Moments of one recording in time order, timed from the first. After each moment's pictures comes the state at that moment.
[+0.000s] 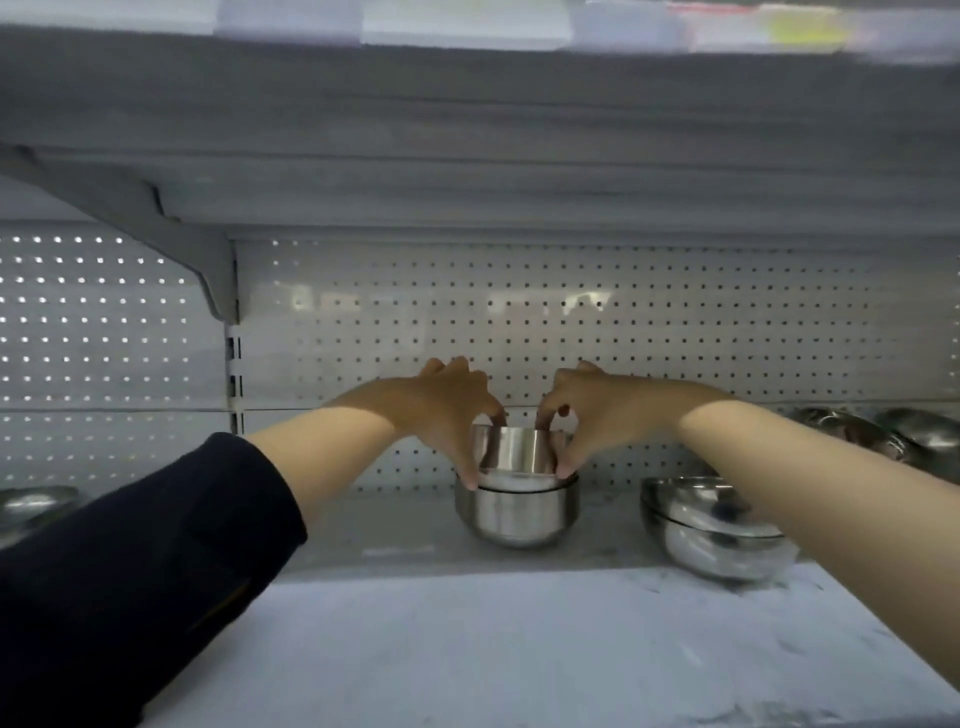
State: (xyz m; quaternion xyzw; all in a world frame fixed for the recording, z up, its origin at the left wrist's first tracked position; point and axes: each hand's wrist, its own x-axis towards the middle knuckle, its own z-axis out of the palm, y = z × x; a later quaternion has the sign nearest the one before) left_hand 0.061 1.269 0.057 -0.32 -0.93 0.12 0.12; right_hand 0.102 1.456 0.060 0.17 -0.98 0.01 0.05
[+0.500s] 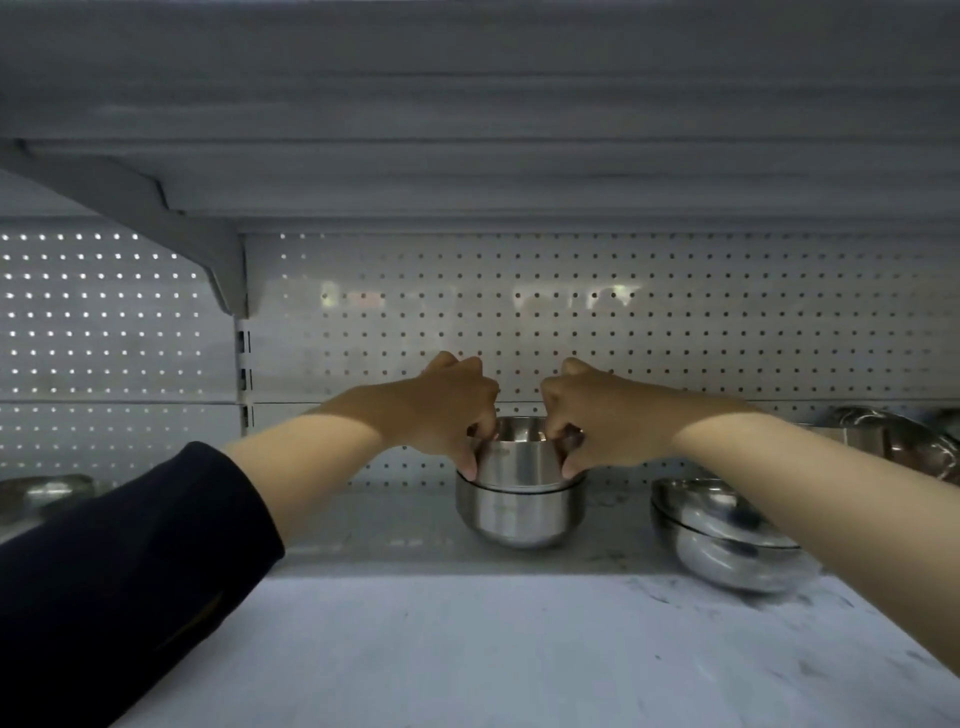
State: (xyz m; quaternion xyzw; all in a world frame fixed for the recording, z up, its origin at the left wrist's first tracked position) left_hand 0.047 1.268 0.048 -0.39 -0.88 0.20 0.20; right_hand 0.110 1.457 0.050 0.27 -0.95 -0.12 0.14
